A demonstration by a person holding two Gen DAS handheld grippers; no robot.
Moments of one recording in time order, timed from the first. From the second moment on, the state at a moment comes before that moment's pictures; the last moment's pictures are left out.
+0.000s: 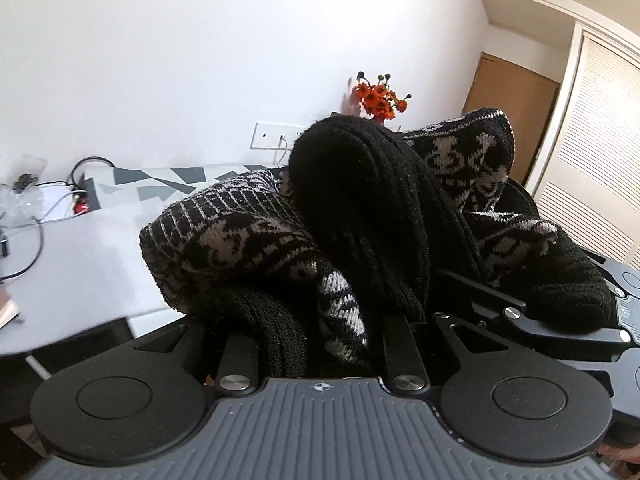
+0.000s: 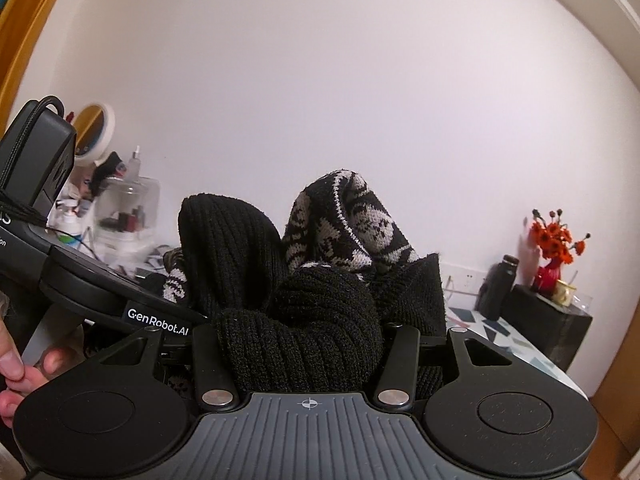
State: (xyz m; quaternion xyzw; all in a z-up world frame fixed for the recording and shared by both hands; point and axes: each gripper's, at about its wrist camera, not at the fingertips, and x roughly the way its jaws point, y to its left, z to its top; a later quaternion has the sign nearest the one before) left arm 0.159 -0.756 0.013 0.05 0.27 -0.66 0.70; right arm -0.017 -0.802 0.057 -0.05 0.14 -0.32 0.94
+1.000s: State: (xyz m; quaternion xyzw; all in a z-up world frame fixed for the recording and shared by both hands) left arm 0.096 -1.135 0.015 0.01 0.31 -0.48 0.82; right arm -0.042 -1.288 0.056 -0.02 0.15 -0.11 0.98
